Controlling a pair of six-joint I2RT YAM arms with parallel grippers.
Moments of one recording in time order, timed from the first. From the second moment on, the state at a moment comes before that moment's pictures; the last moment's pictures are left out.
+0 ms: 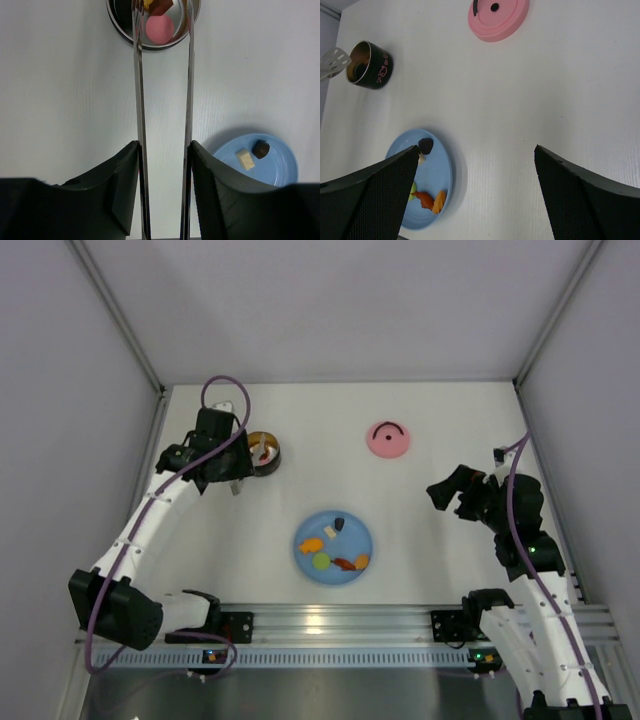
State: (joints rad) left arm -0.30 1.27 1.23 -0.81 -0.12 -0.42; right arm 0.06 0.60 0.65 -0.49 -0.25 0.45
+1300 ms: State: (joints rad) left arm -1.05 1.23 1.10 -0.87 -0.25 -0.61; right arm 0.06 0.60 0.65 -0.49 -0.25 0.45
